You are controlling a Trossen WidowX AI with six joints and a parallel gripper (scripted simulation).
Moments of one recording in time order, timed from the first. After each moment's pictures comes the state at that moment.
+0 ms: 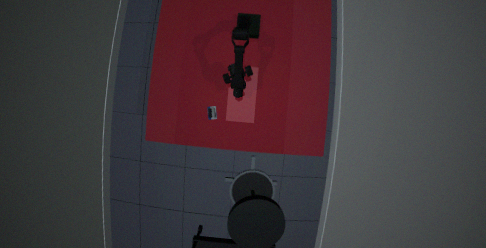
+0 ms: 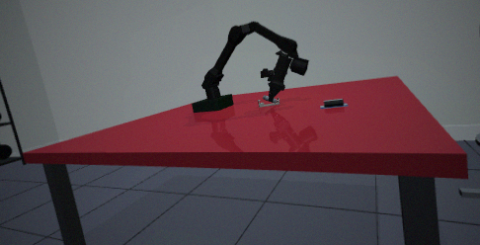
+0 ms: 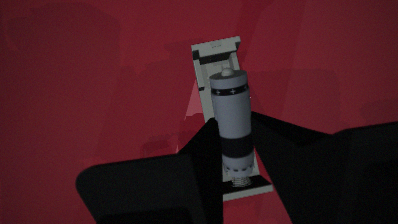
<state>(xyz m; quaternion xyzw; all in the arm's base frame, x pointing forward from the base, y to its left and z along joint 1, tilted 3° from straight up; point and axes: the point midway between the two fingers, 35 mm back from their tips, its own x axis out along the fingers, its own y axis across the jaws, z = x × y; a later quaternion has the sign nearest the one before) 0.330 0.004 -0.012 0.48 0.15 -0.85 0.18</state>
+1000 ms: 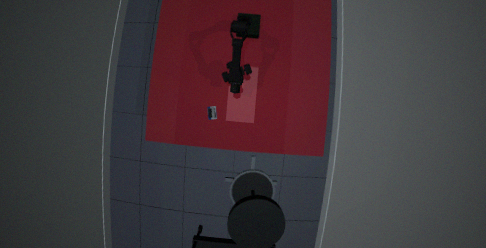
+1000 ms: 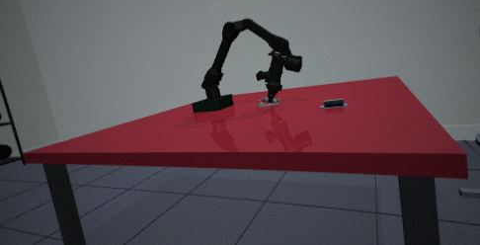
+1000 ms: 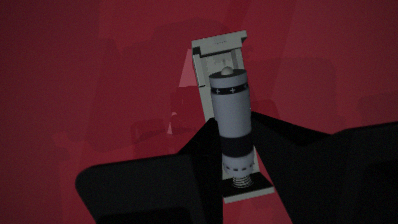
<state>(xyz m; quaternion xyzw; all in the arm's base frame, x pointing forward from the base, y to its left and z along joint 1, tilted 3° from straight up) 0.325 0.000 -0.016 0.54 0.17 -0.81 0.16</state>
